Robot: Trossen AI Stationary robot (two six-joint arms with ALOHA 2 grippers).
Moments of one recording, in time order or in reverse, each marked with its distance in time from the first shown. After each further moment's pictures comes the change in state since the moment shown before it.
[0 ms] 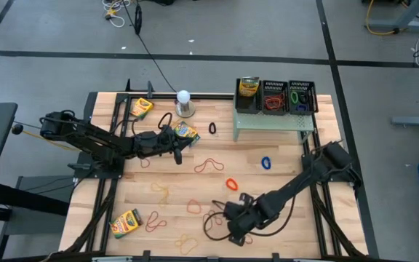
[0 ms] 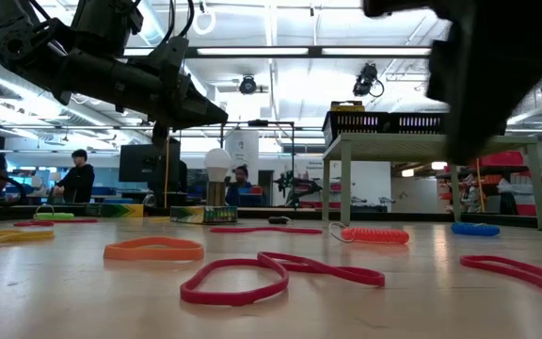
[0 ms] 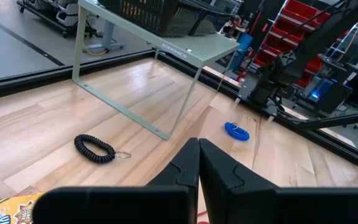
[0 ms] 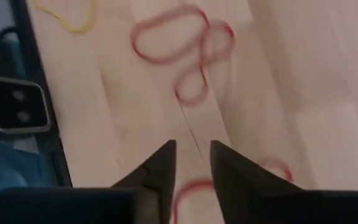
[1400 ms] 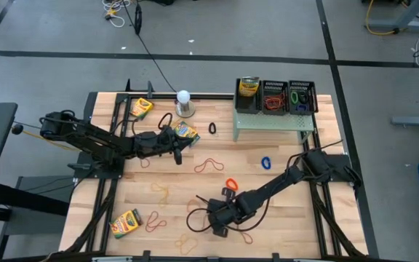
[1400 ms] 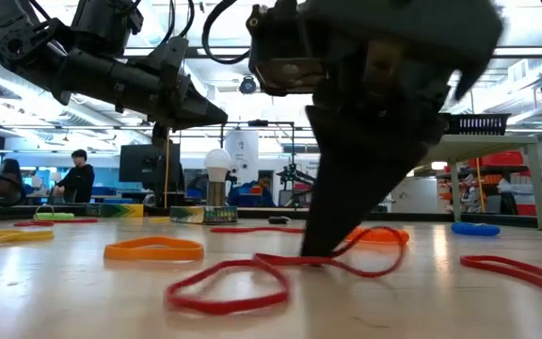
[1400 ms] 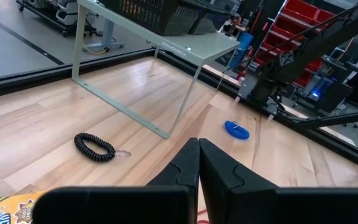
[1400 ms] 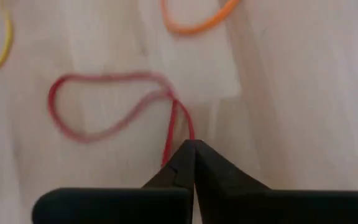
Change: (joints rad) left arm -0.002 -0.001 0.000 -0.004 0.001 -0.001; right arm -0.096 0.211 0.102 0.080 0.030 -0.200
